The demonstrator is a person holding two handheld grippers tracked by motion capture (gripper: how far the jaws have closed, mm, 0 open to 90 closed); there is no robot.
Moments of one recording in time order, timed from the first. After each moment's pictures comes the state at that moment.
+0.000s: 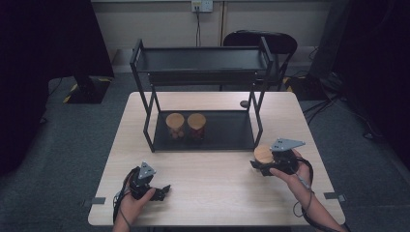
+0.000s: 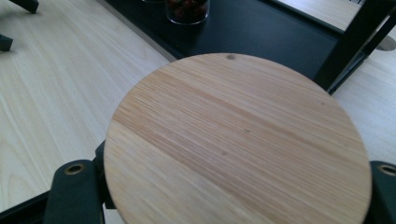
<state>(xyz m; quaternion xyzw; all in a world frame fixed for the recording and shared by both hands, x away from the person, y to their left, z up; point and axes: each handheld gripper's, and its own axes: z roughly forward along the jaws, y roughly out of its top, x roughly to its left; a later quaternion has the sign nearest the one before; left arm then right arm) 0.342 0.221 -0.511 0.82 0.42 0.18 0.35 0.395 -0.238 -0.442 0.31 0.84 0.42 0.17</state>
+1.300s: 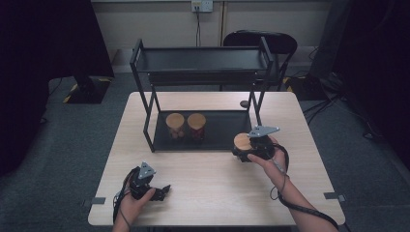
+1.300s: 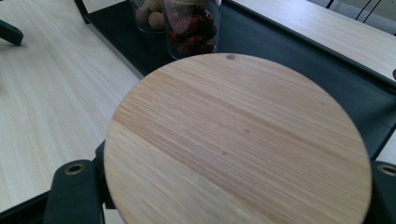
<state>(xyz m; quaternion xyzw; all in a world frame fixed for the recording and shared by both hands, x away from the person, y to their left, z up) 0.342 0.221 -0.511 0.82 0.42 0.18 0.35 0.440 -0.180 -0.442 0.30 0.83 0.43 0.17</state>
